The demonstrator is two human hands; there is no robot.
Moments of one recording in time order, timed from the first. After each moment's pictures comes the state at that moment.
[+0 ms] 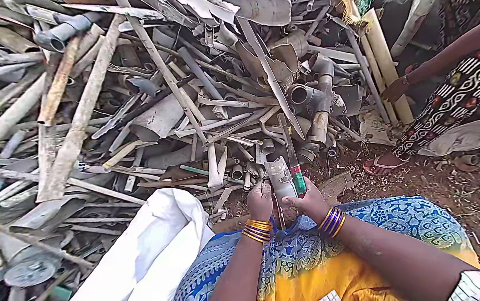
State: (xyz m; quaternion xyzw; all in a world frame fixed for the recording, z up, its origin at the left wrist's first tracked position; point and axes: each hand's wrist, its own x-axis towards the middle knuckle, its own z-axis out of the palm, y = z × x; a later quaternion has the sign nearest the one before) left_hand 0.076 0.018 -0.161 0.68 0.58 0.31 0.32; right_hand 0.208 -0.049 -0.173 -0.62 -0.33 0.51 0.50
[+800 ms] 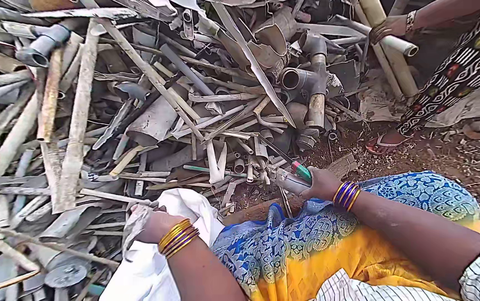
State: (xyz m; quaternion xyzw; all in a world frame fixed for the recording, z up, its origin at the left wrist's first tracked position) left_hand -0.062 0.094 -0.094 0.28 0.53 0.76 0.26; right_hand 0.247 -0.046 -0.159 -0.73 -0.48 0.46 0.13
